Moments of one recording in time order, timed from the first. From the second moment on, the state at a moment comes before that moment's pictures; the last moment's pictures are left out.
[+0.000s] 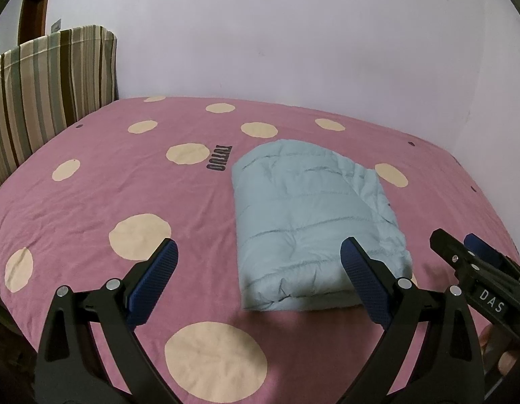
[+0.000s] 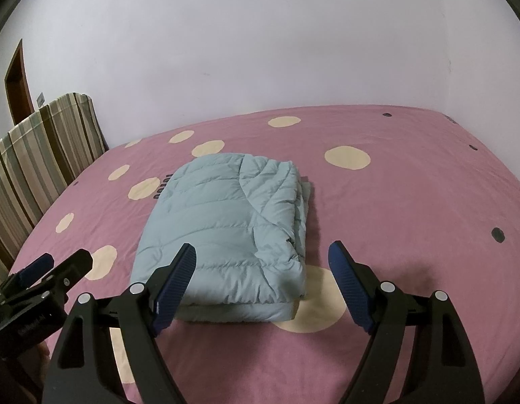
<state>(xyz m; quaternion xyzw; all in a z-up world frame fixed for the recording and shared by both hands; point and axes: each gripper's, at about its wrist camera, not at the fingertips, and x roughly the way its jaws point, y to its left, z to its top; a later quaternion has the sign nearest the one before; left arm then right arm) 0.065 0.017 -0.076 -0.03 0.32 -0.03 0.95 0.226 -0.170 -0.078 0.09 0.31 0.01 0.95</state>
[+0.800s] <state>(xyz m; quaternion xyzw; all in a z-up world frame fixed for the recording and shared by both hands) 0.060 0.015 -0.073 -0.03 0.32 -0.03 0.95 0.223 -0.167 -0.079 0.09 0.31 0.02 0.95</state>
